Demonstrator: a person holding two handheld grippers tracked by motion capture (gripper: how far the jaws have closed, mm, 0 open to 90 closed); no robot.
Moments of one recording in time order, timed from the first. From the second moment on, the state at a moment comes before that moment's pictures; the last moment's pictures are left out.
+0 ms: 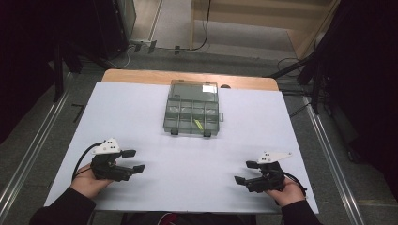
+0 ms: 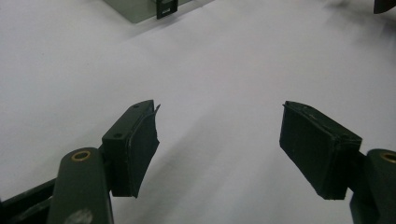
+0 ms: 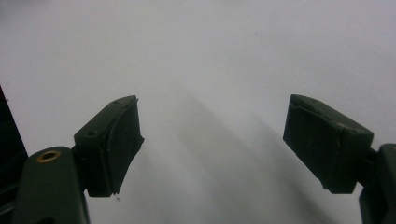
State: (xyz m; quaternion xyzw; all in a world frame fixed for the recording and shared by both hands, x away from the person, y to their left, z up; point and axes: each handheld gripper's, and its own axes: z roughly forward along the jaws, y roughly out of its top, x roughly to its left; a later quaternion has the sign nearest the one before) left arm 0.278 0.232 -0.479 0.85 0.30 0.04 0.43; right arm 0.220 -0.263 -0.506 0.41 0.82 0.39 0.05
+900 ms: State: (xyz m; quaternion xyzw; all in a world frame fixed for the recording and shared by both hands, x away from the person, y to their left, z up) left arm 0.278 0.232 -0.479 0.85 0.30 0.04 0.43; right arm 0.222 -0.262 -0.509 0.42 0.82 0.39 0.05
